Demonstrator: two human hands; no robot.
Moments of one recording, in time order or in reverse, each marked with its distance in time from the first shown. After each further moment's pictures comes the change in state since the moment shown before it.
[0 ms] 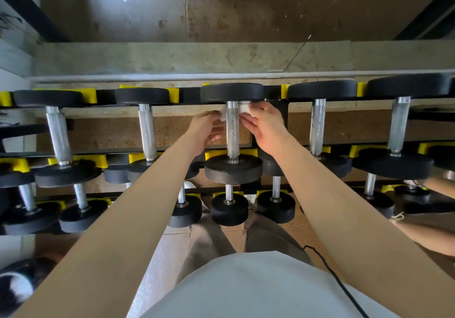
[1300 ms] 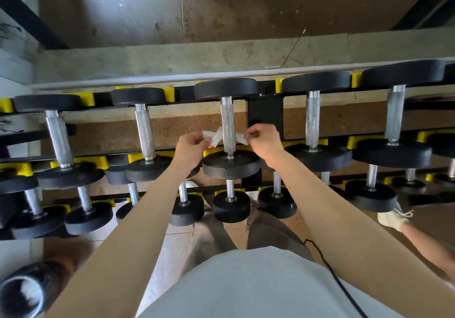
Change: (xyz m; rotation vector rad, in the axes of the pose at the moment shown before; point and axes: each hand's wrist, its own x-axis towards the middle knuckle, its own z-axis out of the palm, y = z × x) left_hand -0.039 -0.048 -0.032 0.526 0.090 0.245; right_hand -0.008 0.041 -0.037 -0.928 0.090 -0.124
